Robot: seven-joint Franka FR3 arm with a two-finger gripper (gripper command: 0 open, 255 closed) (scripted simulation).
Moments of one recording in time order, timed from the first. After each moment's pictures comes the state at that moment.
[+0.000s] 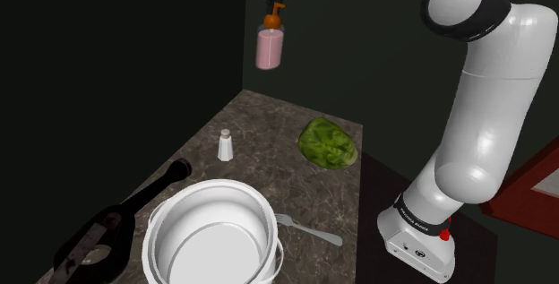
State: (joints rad) arm 0.02 0.31 -0.01 -1.10 0.02 1.47 -0.11
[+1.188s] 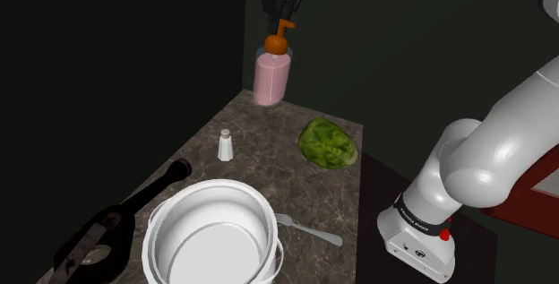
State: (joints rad) arm 0.19 -0.21 0.15 -1.73 0.03 1.59 0.21
